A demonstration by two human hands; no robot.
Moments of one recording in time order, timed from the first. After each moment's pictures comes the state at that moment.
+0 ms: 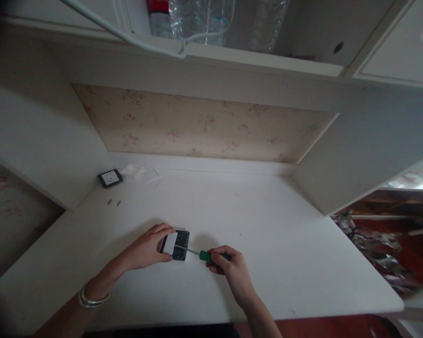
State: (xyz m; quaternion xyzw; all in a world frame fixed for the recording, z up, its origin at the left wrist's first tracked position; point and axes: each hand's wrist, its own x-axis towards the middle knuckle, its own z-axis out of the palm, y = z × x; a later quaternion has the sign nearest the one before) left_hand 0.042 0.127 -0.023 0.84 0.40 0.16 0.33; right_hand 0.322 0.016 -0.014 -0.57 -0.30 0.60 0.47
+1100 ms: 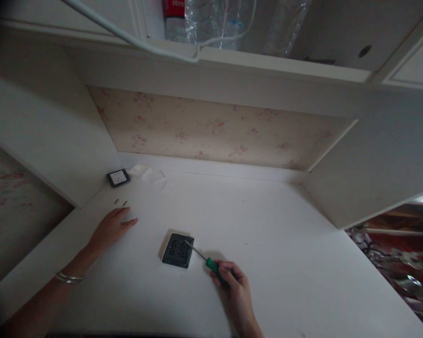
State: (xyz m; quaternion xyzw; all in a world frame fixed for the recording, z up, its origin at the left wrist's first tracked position) left_hand -0.097 0.203 -0.078 0.75 0.64 0.18 0.02; right_hand 0.311 0.004 -0.052 -0.50 -0.13 0.62 0.60
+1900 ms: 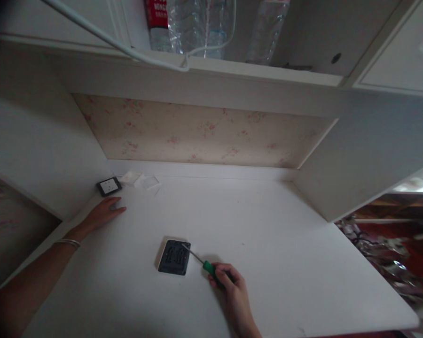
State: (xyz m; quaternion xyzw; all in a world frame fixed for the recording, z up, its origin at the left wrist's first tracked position) left_hand -0.151 0.309 -0.076 0.75 0.63 0.16 0.11; right_hand 0.307 0.006 -0.056 -0.51 -0.17 0.58 0.61
